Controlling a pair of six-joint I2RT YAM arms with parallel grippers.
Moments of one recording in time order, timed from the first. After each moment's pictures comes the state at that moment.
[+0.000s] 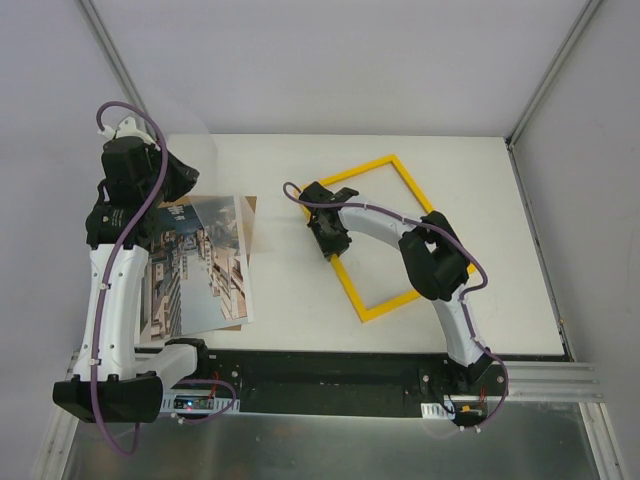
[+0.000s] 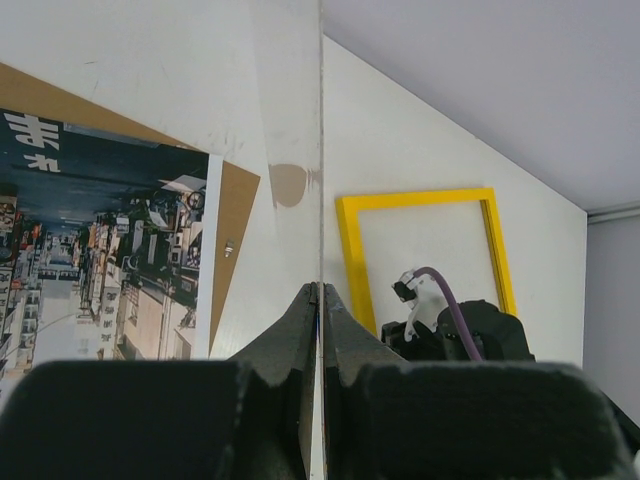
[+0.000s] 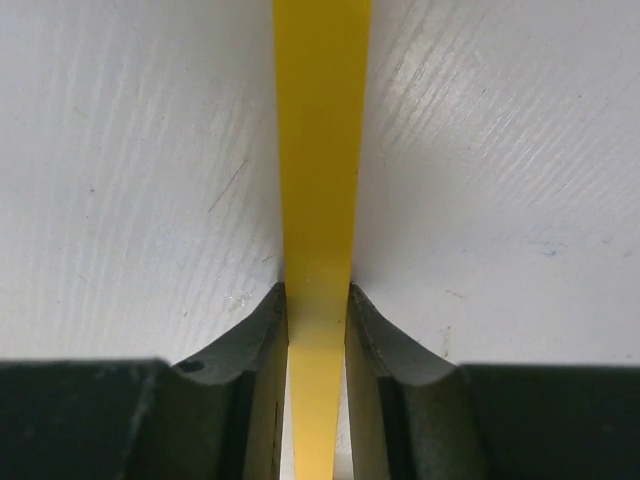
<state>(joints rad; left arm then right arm) 0.02 1.08 1.36 -0.71 0.09 -0.60 0.80 2.17 1.70 -0.85 0.09 0.28</state>
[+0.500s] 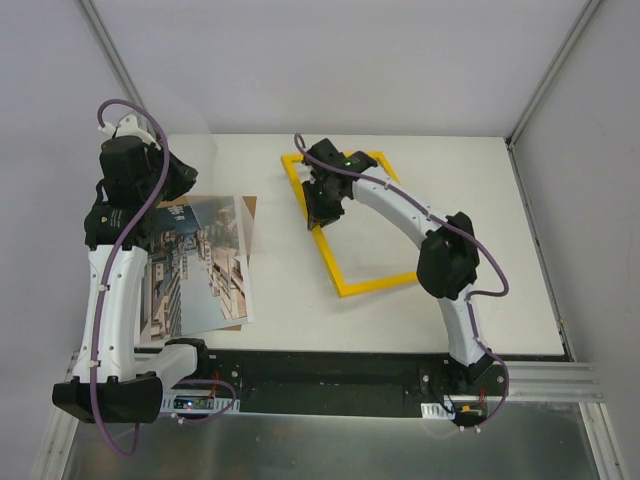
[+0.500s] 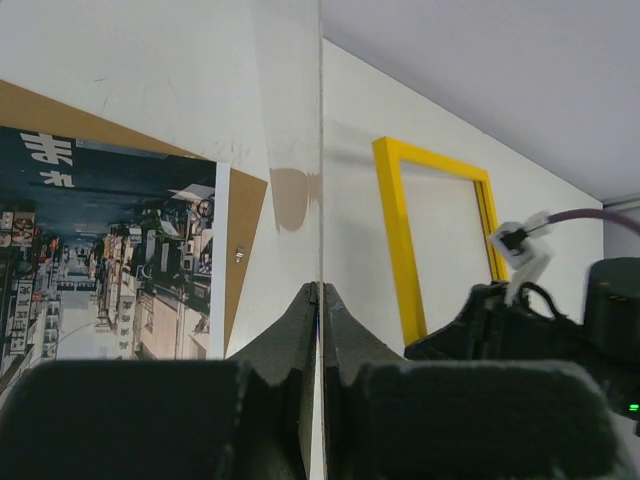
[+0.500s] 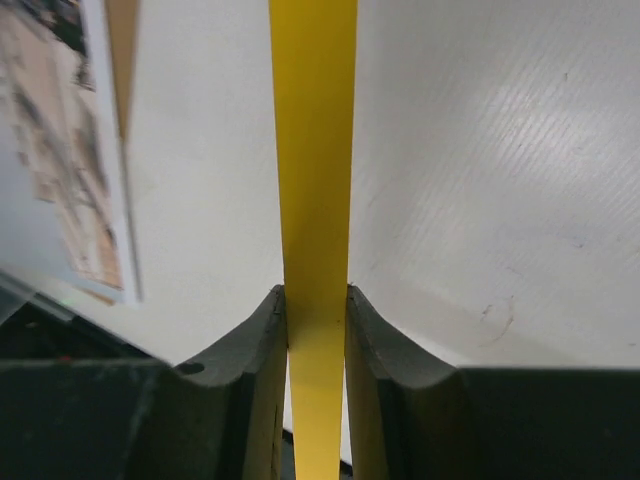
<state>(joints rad) 0.02 1.08 1.37 -0.71 0.09 -0.55 0.75 2.16 1.99 -1.01 -0.09 0.38</state>
